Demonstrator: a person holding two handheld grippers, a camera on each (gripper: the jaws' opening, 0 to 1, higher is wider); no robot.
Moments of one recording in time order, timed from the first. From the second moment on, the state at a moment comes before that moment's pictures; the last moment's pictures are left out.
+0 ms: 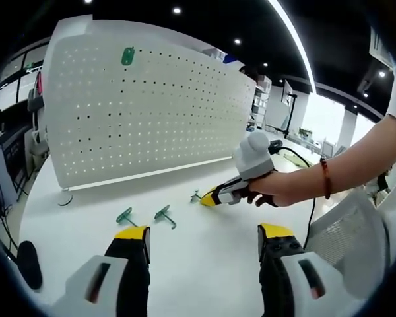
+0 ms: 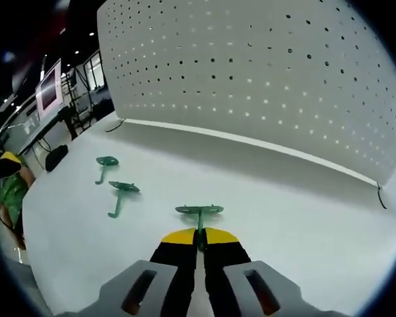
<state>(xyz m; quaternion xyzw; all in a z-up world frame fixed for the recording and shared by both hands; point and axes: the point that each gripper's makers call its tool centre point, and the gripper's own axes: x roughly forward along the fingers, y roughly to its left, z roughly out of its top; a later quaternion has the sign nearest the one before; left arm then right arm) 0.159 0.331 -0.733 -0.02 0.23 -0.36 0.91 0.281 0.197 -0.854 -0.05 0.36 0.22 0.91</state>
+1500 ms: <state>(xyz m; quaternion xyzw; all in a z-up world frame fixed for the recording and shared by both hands) 0.156 0.313 -0.722 -0.01 0.23 -0.37 0.90 0.233 0.210 -0.806 -0.14 0.30 0.29 0.90</state>
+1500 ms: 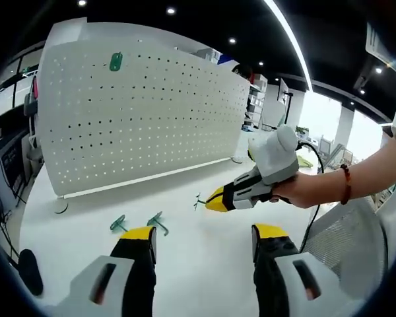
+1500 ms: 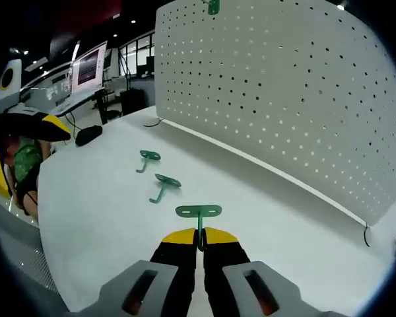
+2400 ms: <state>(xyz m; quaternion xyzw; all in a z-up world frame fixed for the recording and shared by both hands) 0.147 0.293 -0.716 0.02 0.23 -0.38 0.90 0.197 0.215 -0.763 -0.16 0.26 0.33 0.89</state>
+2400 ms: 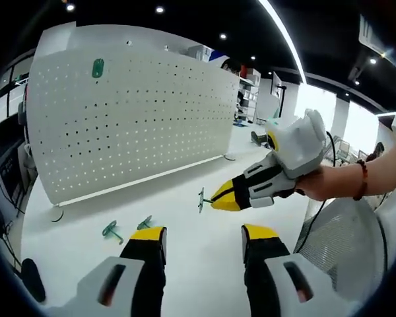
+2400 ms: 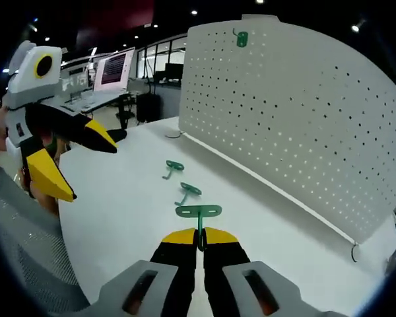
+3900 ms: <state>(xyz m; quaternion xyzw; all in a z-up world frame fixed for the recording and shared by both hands) 0.149 0.265 -0.691 0.04 0.17 -0.38 0.91 0.158 0.238 -0.707 -0.16 0.22 0.37 0.89</state>
